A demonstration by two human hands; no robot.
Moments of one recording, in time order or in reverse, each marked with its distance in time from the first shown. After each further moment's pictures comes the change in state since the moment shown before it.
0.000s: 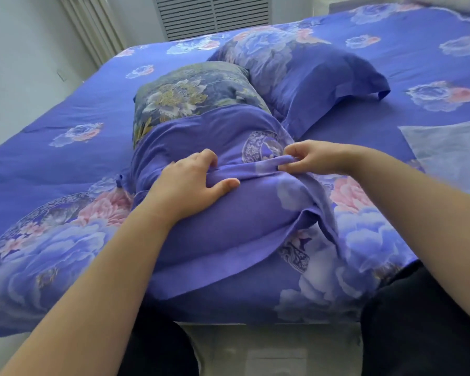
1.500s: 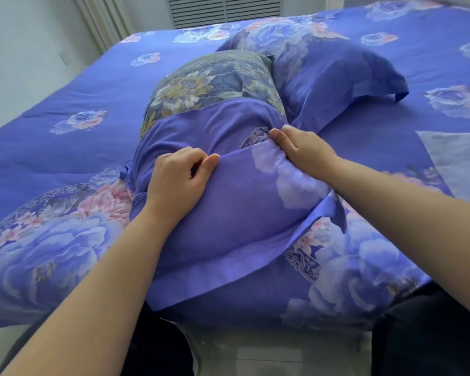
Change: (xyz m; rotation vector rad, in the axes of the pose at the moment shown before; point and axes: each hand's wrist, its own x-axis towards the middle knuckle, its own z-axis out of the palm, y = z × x) left_hand 0.001 -0.030 0.016 -0.256 0.424 0.049; right_hand 0.041 -0.028 0.030 -0.276 0.477 -0.051
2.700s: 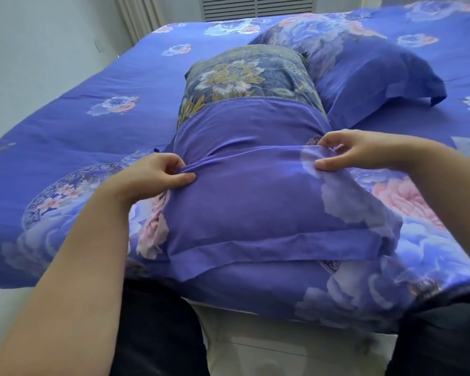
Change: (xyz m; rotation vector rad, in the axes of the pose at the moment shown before) left_hand -0.023 -0.062 -0.075 -0.187 -0.529 -0.497; right_hand -0.024 0.003 -0.049 0.086 -0.487 0.045
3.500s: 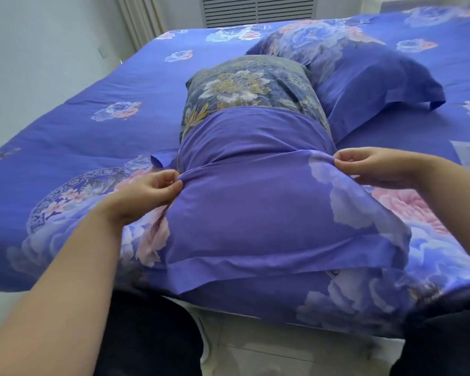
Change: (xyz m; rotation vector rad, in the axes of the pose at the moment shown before) left_hand -0.013 -0.035 0.007 -0.484 -0.196 0.040; right_hand -0.005 0.035 0.014 0.681 -0.146 -0.006
